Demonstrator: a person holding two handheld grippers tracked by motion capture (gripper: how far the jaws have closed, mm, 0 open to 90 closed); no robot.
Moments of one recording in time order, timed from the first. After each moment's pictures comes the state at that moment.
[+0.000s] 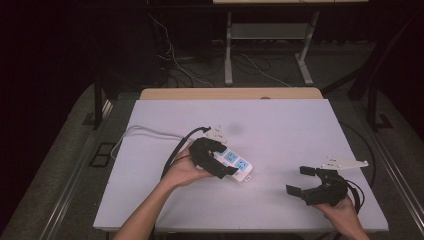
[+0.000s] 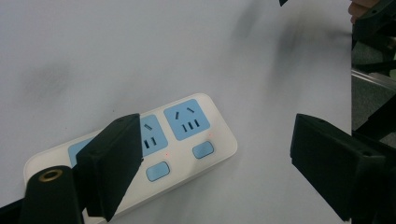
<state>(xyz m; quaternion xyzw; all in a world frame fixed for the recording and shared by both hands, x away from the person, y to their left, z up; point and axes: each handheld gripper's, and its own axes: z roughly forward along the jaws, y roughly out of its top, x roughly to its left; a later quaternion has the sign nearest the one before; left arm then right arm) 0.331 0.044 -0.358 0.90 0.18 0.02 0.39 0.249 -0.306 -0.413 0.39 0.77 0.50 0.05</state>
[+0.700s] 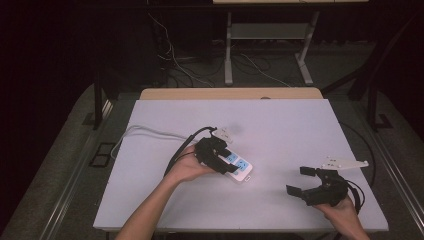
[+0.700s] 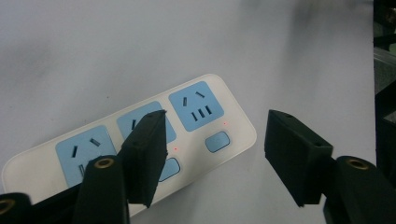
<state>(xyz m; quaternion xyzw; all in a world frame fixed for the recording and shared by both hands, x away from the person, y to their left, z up) 0.350 0.033 -0.378 0.92 0.17 -0.01 0.35 0.248 -0.307 -0.414 0.39 0.77 0.50 0.05</state>
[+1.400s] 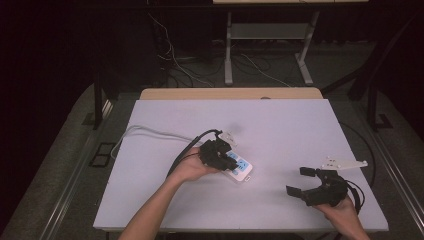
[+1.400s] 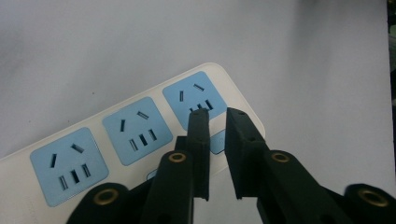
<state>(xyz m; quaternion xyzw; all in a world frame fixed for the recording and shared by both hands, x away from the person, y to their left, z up) 0.355 0.023 -0.393 0.94 0.15 -0.01 0.32 0.249 -0.307 -0.415 0.39 0.78 0.49 0.05</state>
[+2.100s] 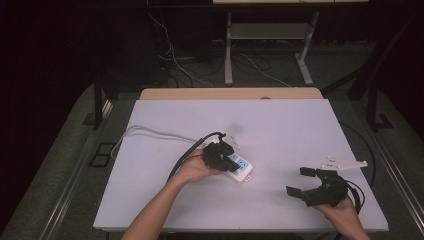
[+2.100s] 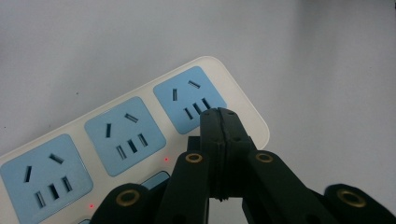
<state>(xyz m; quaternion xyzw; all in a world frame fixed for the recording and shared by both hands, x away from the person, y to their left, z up) 0.357 0.015 -0.405 0.94 0.14 -0.02 0.31 0.248 -0.307 -0.415 0.39 0.78 0.49 0.05</state>
